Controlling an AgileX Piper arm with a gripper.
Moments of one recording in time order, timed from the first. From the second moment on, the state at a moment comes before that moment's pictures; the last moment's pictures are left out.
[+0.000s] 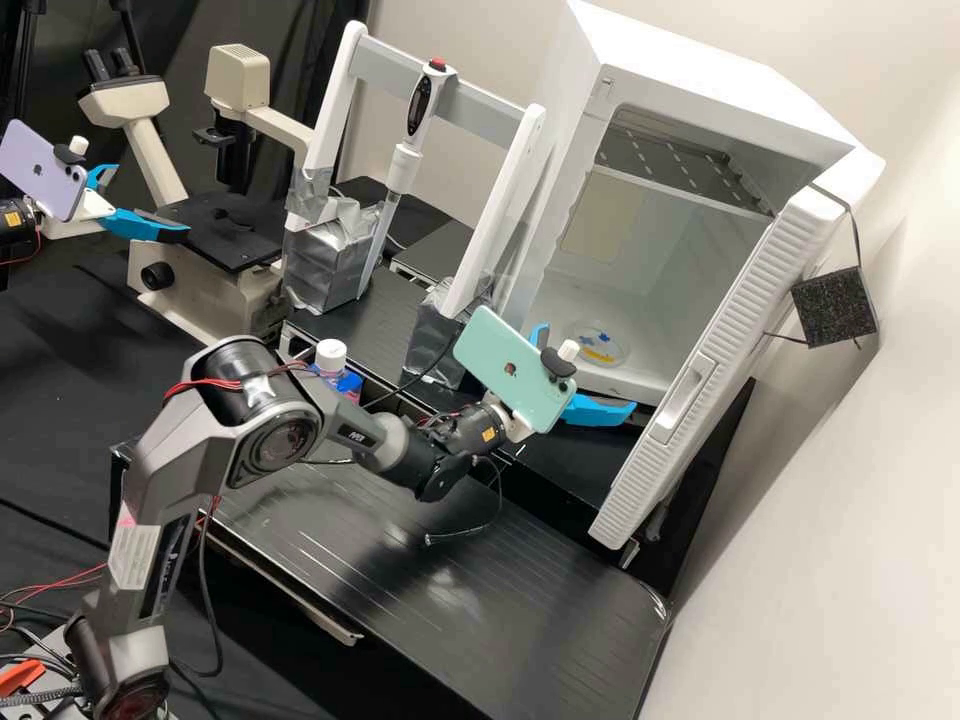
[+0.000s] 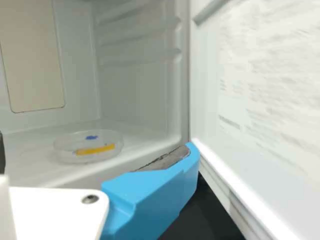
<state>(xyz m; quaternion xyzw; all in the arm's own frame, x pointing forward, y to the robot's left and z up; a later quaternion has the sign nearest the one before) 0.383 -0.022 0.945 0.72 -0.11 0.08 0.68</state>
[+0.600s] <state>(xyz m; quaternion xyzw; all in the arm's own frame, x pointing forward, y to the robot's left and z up) 0.451 -0.025 0.949 0.71 -0.04 0.04 0.70</state>
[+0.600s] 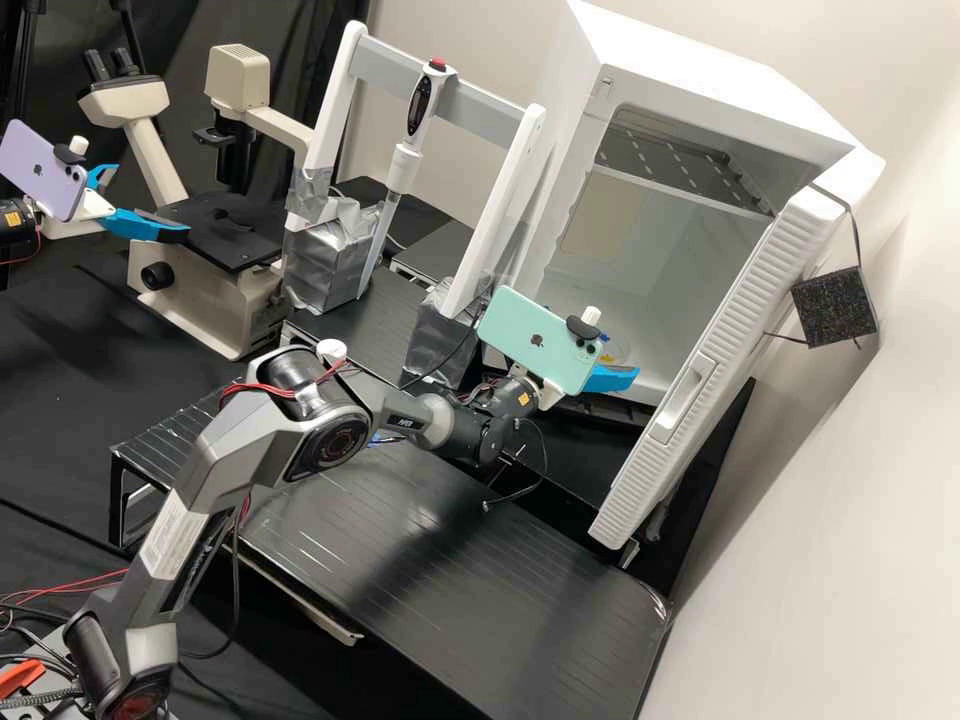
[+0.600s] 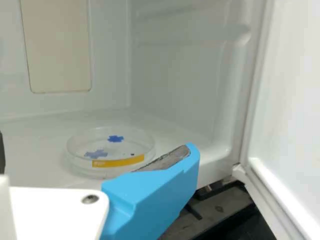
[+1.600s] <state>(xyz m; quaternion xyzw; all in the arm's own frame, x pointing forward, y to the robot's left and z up) 0.494 -0.026 0.943 0.70 -0.02 -0.01 0.71</state>
